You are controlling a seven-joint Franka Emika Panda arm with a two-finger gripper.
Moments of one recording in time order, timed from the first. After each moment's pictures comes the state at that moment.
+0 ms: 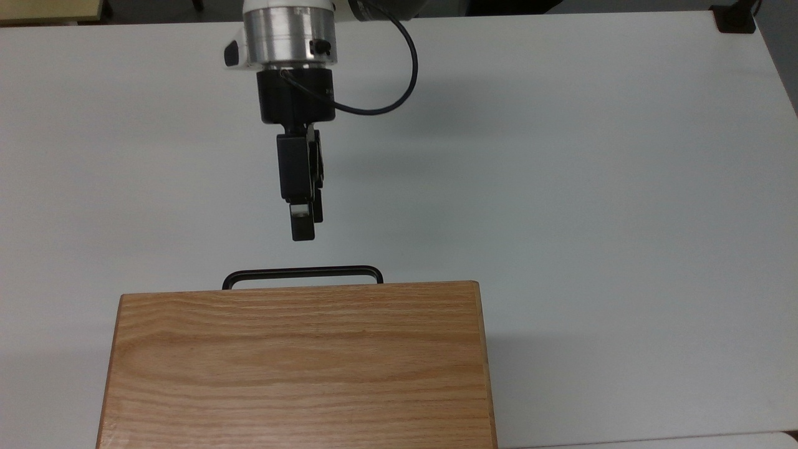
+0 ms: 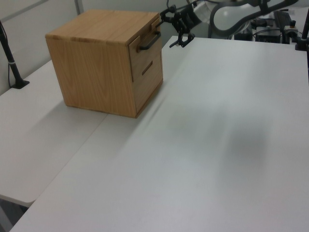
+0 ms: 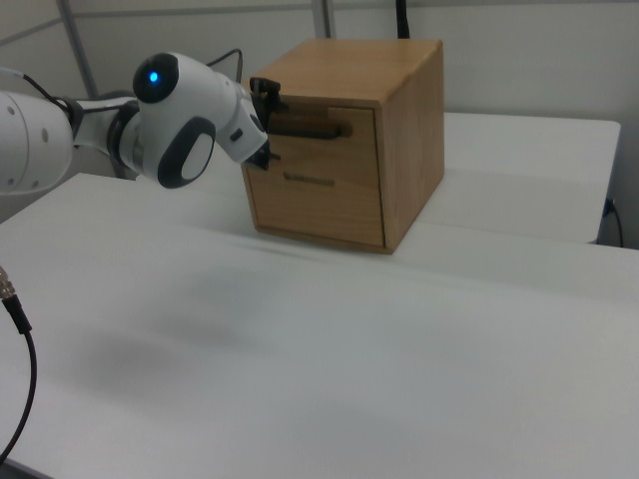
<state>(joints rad) 0.06 0.28 -0.01 -1.76 0.28 3.00 1.27</state>
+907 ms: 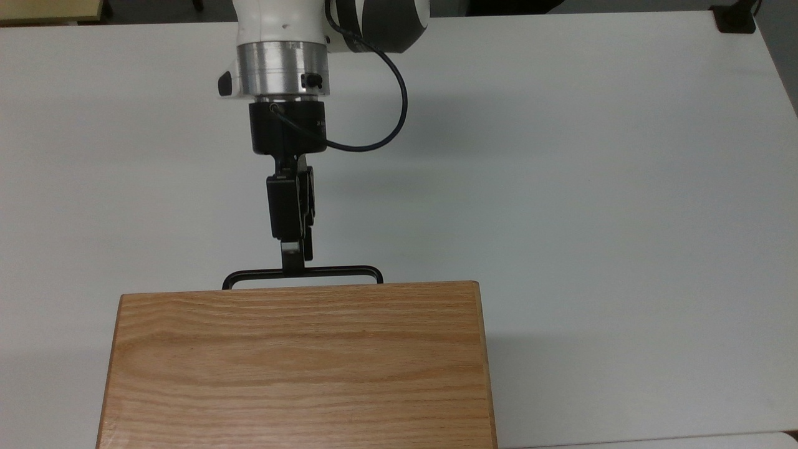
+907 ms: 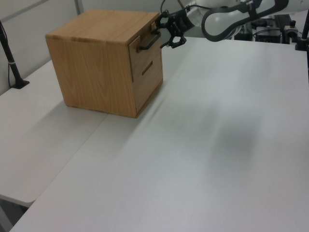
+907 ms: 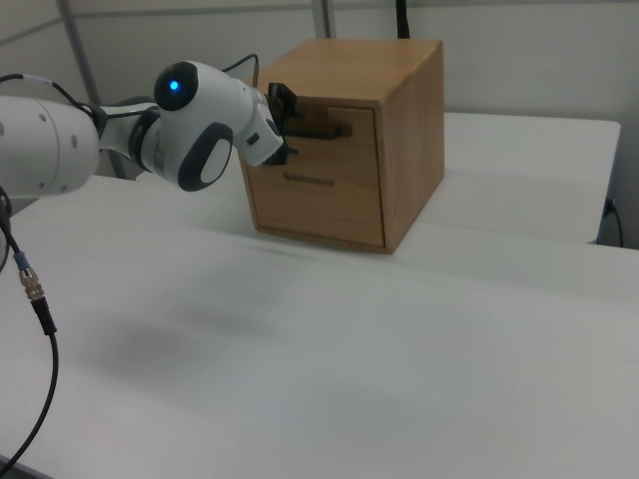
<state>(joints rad) 0.05 0.39 -0.01 -1.65 0.29 3.01 1.27</state>
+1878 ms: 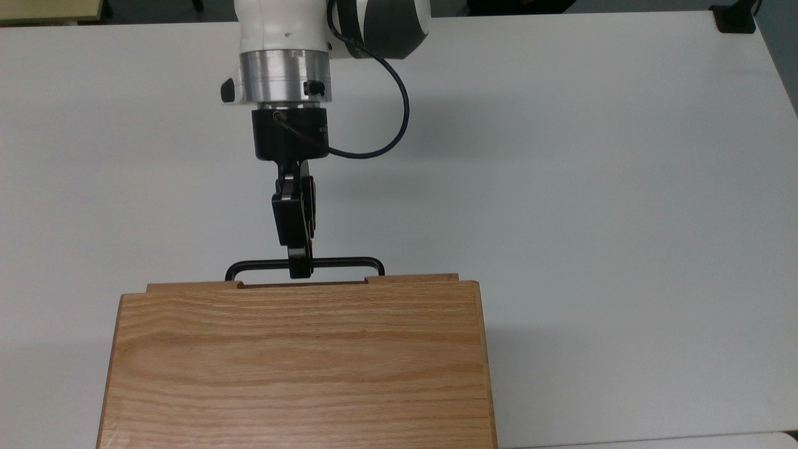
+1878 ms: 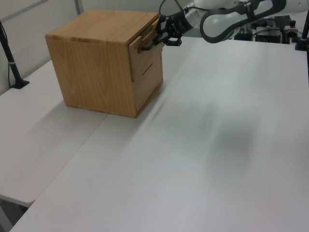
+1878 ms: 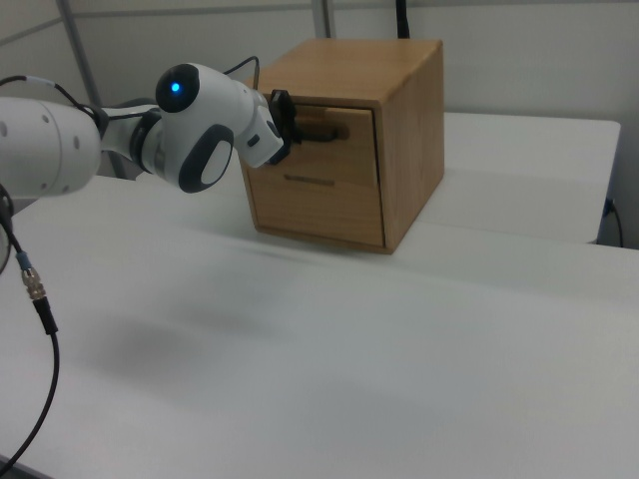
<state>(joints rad) 0.05 0.39 -0.01 -1.66 0.29 3.01 1.27</state>
